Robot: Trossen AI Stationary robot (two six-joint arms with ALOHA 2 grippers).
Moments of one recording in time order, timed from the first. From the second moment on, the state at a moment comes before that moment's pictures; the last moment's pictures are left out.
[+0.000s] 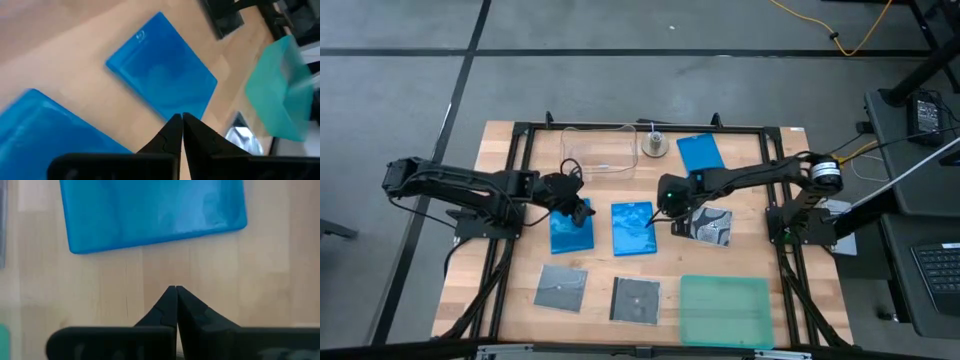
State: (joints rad) left arm 0.02 0.97 0.55 -0.28 0.02 -0.94; right arm -0.07 1.74 1.12 -0.56 -0.11 -0.01
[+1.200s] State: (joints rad) left arm -0.05 1.46 0.46 0.24 0.06 -1.19; right arm -0.07 1.88 1.12 -0.45 -0.19 -0.06
